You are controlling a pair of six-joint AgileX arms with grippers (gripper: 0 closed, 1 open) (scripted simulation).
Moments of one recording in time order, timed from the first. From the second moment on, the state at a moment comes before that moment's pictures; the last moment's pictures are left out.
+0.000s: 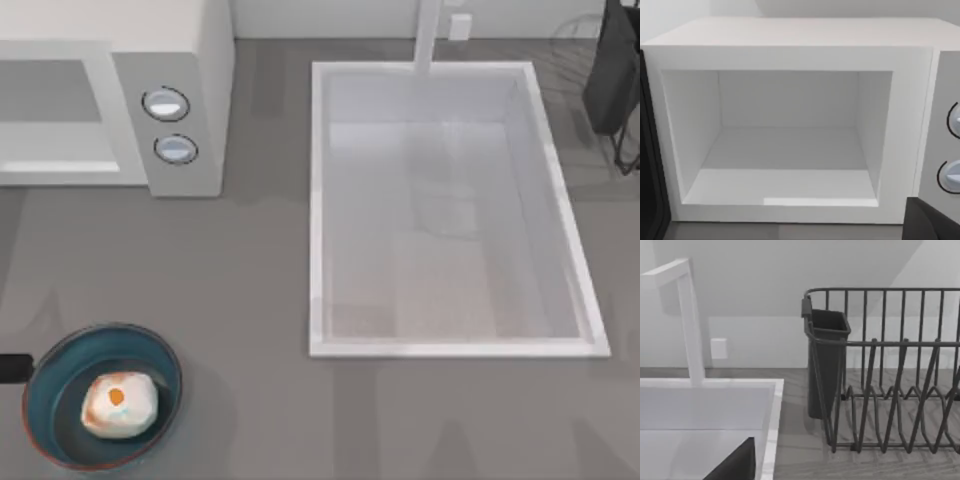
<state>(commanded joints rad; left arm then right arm) 0.00 0.00 0.00 0.00 0.00 0.00 0.00 0.00 0.00 0.00 0.00 0.00</state>
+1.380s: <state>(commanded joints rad) -0.41 0.01 0.01 0.00 -0.41 0.00 0.00 0.00 0.00 0.00 0.00 0.00</state>
